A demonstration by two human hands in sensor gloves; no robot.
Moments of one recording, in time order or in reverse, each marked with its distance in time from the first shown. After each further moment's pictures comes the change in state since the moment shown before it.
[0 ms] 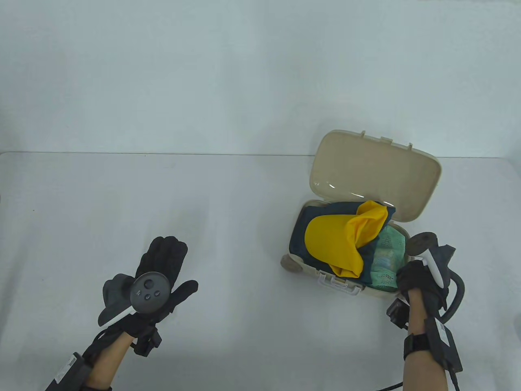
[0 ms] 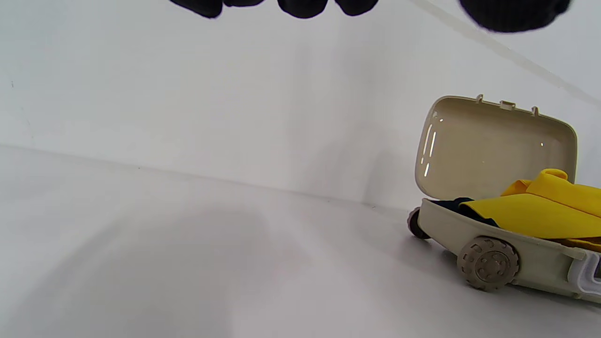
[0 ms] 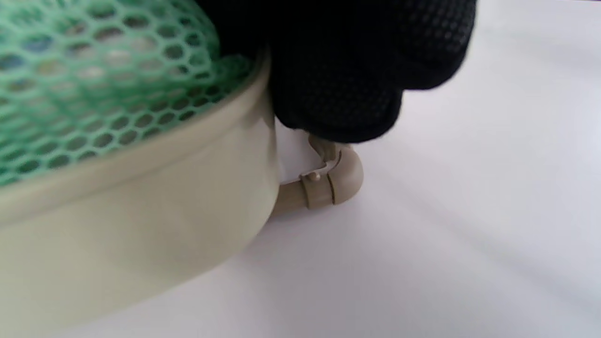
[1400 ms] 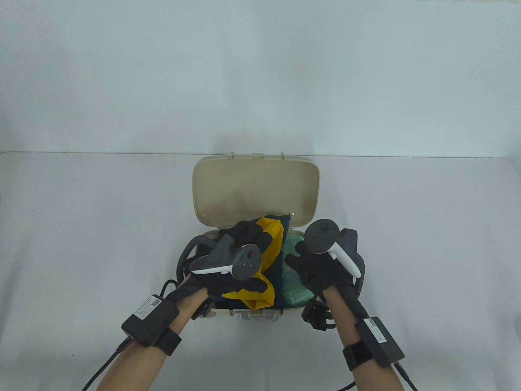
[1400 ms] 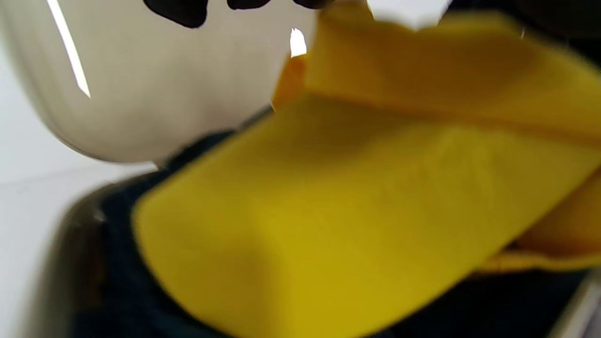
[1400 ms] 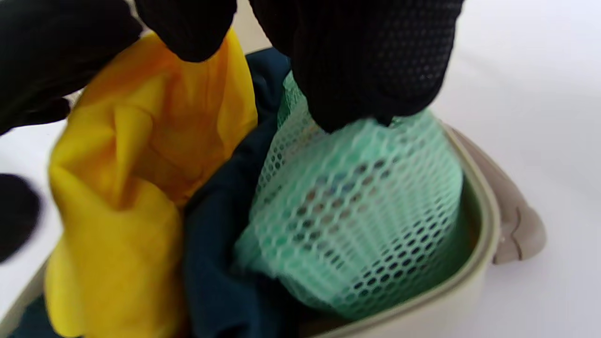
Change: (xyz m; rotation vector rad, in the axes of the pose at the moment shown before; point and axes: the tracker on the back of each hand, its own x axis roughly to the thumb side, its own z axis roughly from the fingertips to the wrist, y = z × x) left_hand 0.123 -0.039 -0.116 -0.353 -0.269 -0.283; right_hand 0.164 0.028 0.126 0.150 -0.591 -0.041
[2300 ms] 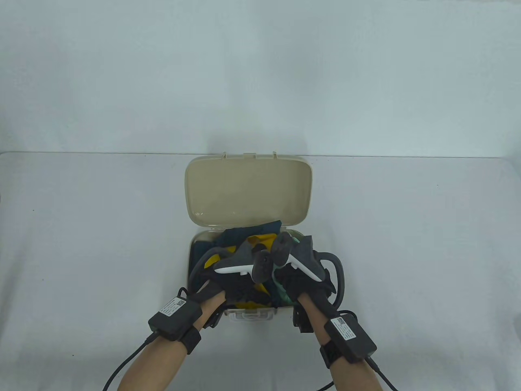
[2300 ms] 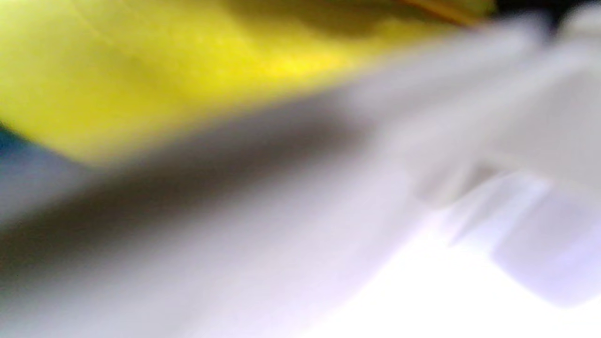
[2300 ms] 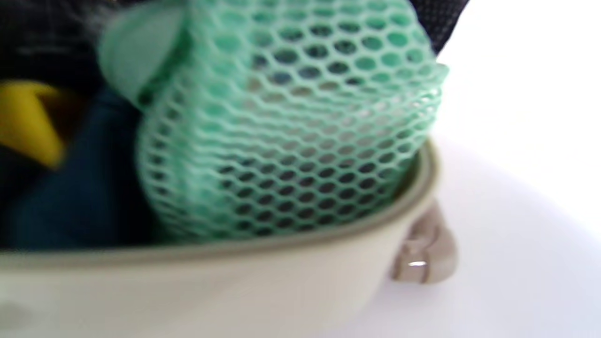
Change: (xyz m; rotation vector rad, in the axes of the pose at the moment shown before) left_hand 0.001 -0.055 -0.033 -0.326 0.053 0.042; right_hand 0.026 0.049 -0.017 -0.112 0.071 0.465
